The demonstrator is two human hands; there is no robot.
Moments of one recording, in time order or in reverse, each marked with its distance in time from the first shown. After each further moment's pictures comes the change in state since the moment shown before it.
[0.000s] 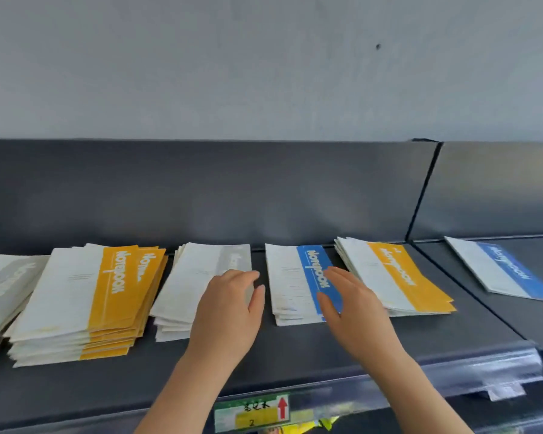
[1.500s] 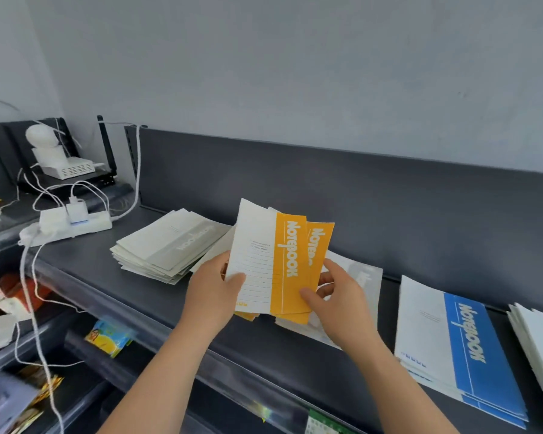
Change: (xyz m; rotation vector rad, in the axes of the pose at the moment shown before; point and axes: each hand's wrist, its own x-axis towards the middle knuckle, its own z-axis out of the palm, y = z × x) left_hand -0.039 -0.095 -0.094 -0.135 0.316 -0.531; right_hand 0.047 -0.128 0.080 0.615 -0.402 -0.218
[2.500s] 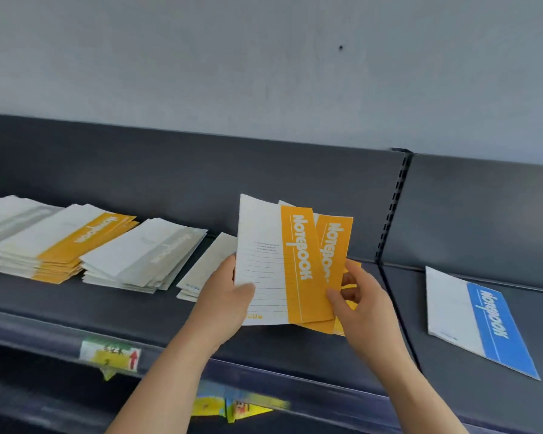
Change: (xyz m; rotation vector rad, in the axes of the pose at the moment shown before) left_hand -0.171 0.214 0.220 -0.322 -0.431 -0.018; right_hand -0.171 0.157 -0.296 -0.067 0.347 0.079
